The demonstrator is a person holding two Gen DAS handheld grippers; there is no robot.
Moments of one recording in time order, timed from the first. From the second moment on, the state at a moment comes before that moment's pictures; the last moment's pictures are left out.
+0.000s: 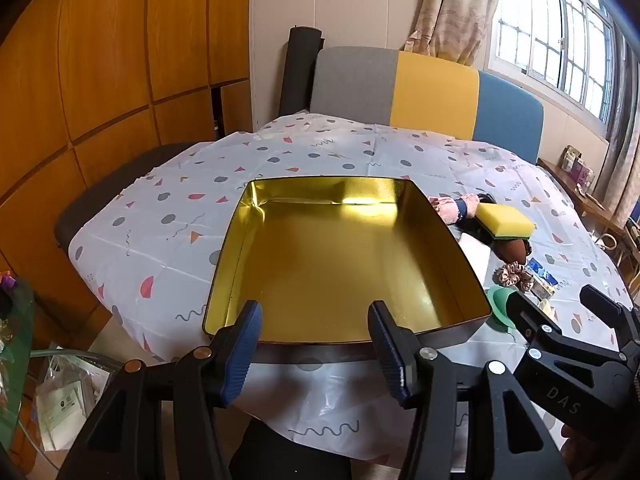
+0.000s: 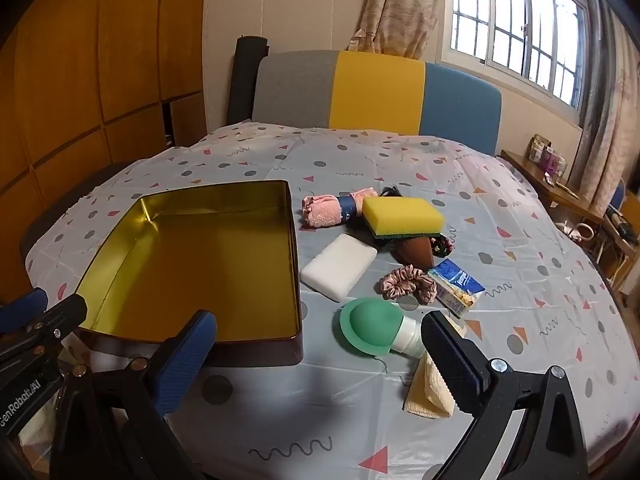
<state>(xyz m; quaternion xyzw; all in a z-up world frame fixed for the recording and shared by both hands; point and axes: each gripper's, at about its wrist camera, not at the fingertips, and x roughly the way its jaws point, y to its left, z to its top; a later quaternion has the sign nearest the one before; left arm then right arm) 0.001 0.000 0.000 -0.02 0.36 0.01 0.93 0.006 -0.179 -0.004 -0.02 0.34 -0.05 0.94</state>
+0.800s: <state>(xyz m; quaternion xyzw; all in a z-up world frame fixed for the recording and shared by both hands) 0.000 0.003 -0.007 -0.03 0.37 0.01 0.93 0.005 -0.175 -0.003 -0.02 0.34 -0.04 0.94</state>
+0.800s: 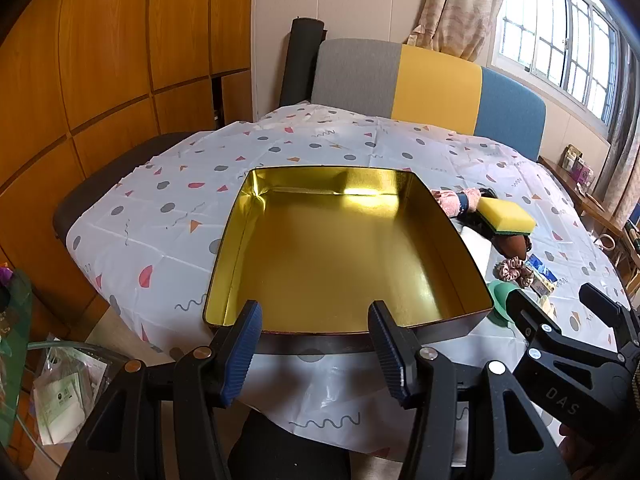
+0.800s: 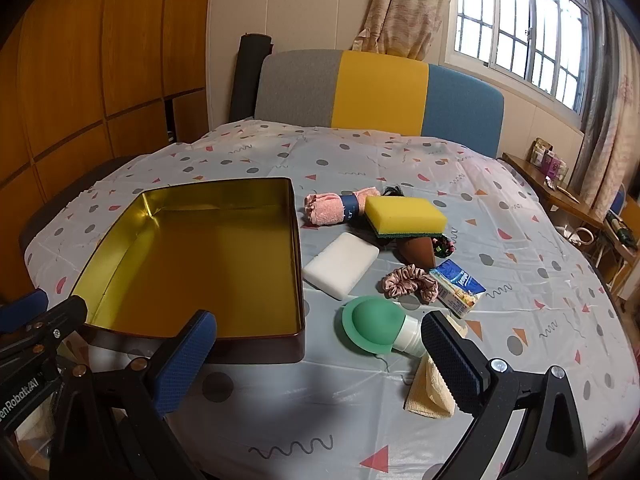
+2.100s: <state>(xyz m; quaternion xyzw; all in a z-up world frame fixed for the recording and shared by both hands) 0.005 -0.010 -0.013 -0.02 0.39 -0.02 0.92 0.012 -0.189 -0.015 -0.01 0.34 -0.04 0.94</state>
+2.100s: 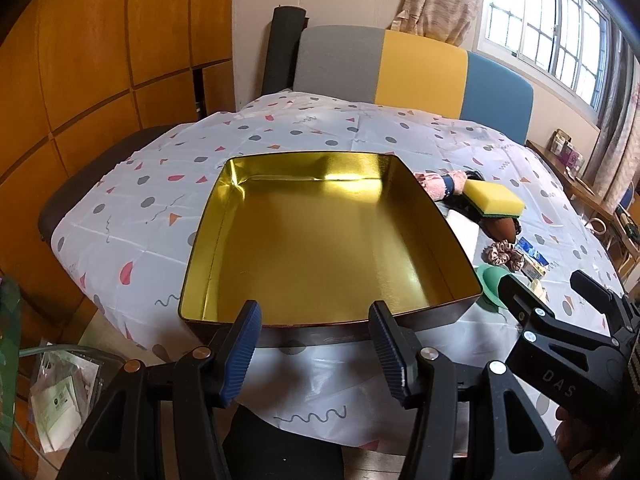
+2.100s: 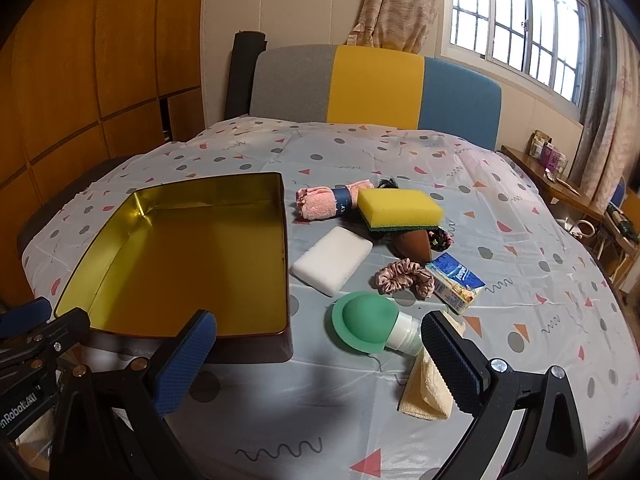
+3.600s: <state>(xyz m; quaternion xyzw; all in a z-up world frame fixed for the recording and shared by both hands) 0.069 -0.105 0.016 0.05 0.42 -0.22 0.88 0.029 -0.355 -0.012 0.07 0.39 -0.08 0.92</state>
